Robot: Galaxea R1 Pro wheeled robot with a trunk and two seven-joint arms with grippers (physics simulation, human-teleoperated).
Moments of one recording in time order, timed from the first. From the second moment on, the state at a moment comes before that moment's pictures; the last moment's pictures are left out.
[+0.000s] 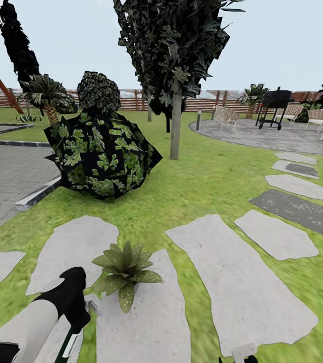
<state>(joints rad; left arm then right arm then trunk) -0.75 0.11 -0.08 -0.46 -1.17 0.81 -1.18 -0.38 -0.02 0.10 -0.08 0.15 -0.40 -0.15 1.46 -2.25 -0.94</state>
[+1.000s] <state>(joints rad) -0.75 0.10 -0.07 -0.53 -1.16 0.69 -1.17 -0.38 -0.02 0.11 -0.08 0.15 -0.40 -0.15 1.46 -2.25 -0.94</state>
